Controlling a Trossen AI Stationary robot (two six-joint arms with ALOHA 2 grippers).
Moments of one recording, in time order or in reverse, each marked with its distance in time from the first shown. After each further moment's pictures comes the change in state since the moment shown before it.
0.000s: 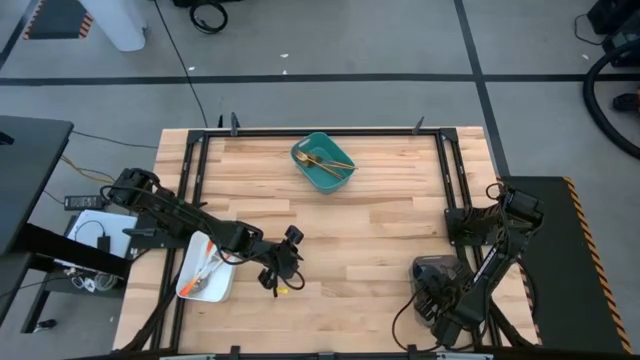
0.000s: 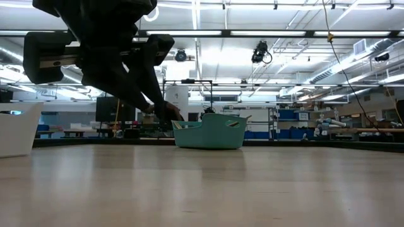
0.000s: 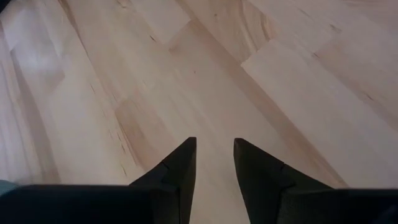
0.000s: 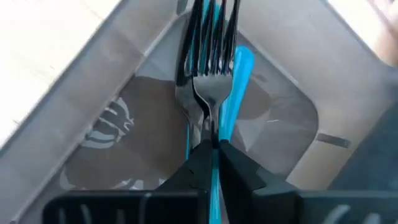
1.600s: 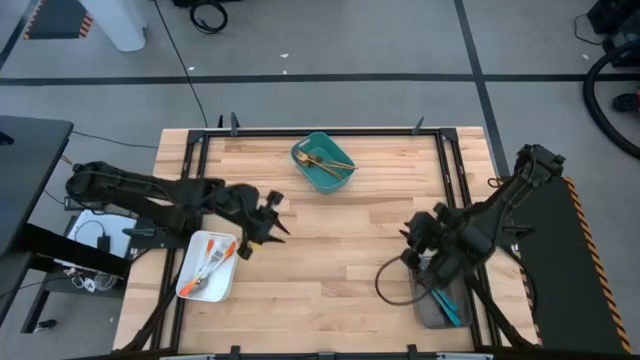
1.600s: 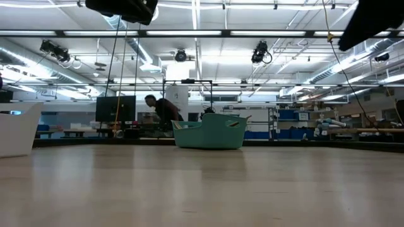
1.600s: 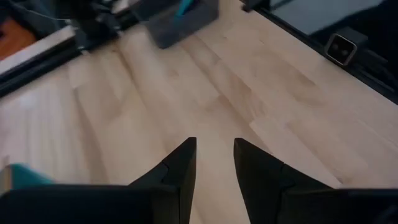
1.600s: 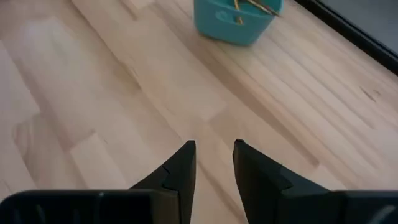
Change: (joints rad) left arm 0.242 -0.436 0.020 -0.203 0.366 -0.012; right arm -0.305 -0.480 0.032 -0.177 0.615 -0.527
